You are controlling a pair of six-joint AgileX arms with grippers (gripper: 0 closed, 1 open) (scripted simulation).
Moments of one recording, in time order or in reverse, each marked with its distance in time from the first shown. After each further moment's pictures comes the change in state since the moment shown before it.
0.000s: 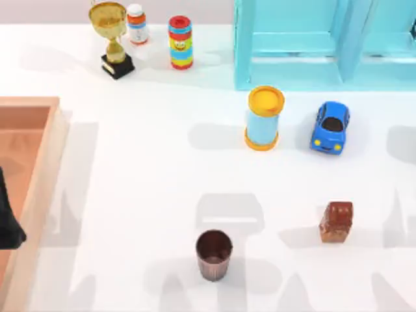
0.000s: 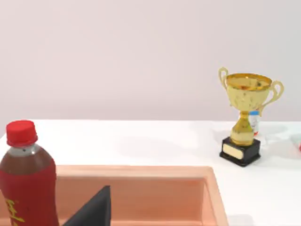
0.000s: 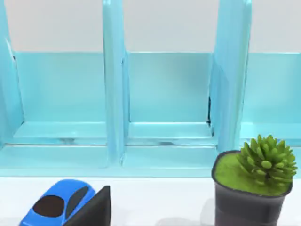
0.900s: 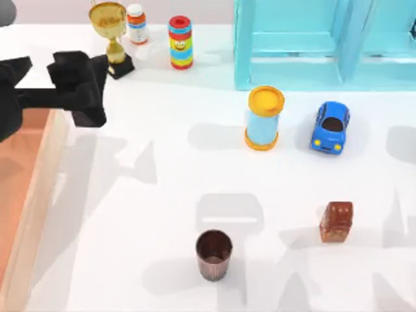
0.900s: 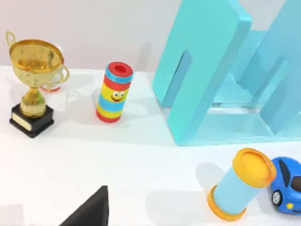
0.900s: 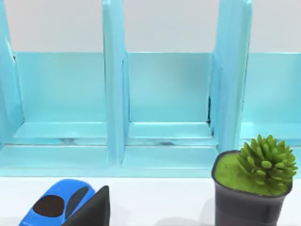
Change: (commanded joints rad) left arm -0.445 0.838 0.818 -0.317 -0.026 -0.294; right arm 0.000 0.000 0.000 0.000 0.000 0.000
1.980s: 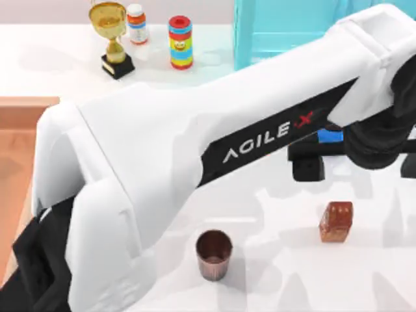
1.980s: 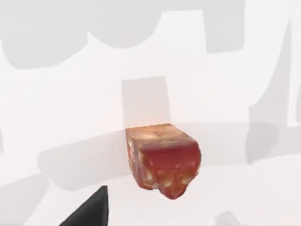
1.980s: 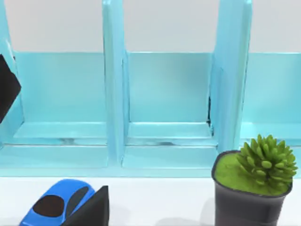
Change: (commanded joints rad) left arm -0.633 1.551 1.554 -0.930 -0.104 -0.656; right arm 0.000 0.000 0.000 0.000 0.000 0.000
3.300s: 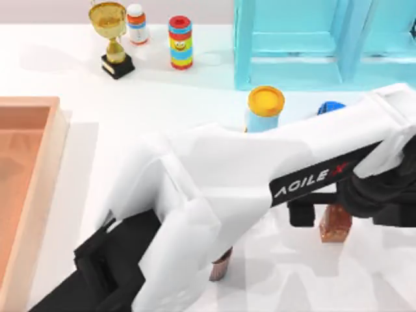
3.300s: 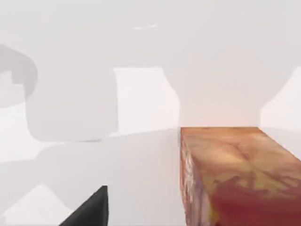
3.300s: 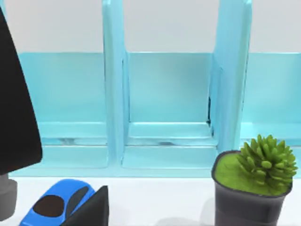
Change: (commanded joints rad) left arm -0.014 0.218 0.035 -0.026 -0.036 -0.098; right arm 0.000 0.000 0.000 0.000 0.000 0.000
